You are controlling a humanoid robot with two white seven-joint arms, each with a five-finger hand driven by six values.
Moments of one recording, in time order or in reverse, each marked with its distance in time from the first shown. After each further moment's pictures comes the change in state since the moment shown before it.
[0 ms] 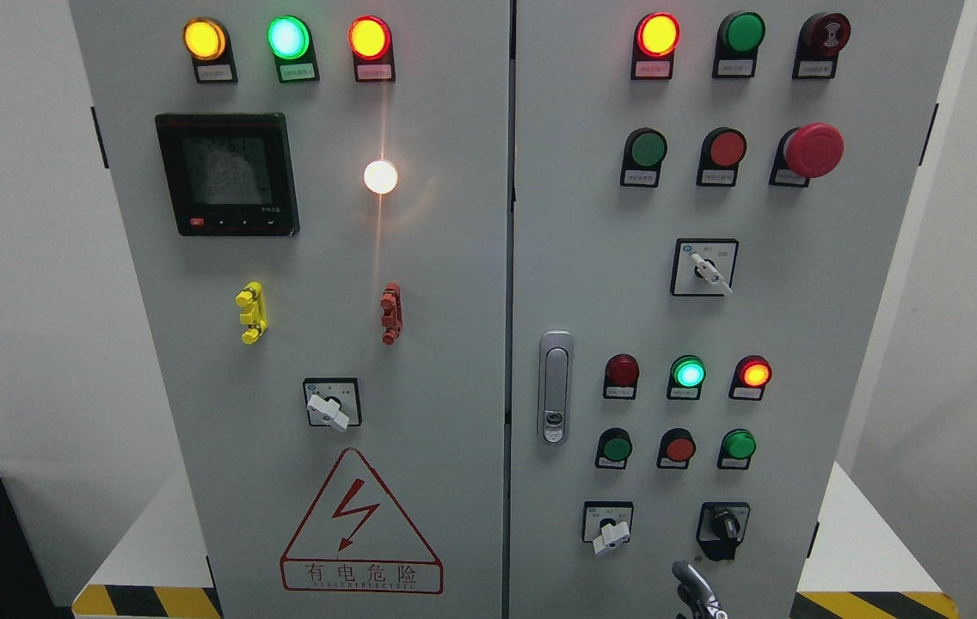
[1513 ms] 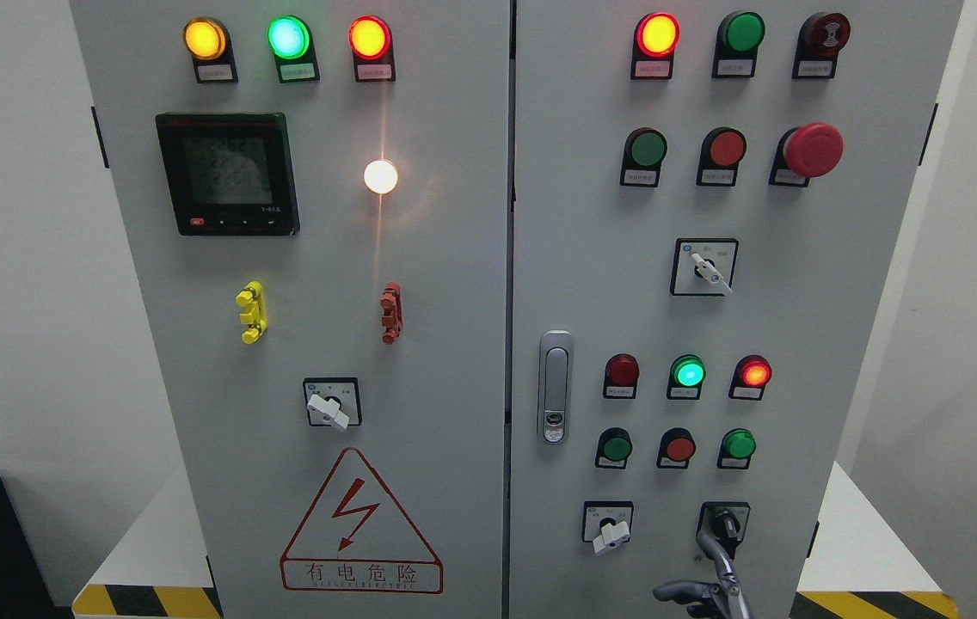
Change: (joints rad) left arm 0.000 0.000 0.000 0.000 0.000 0.000 0.000; right arm -0.058 -0.001 0.004 -0.009 0.550 -0.067 -0.143
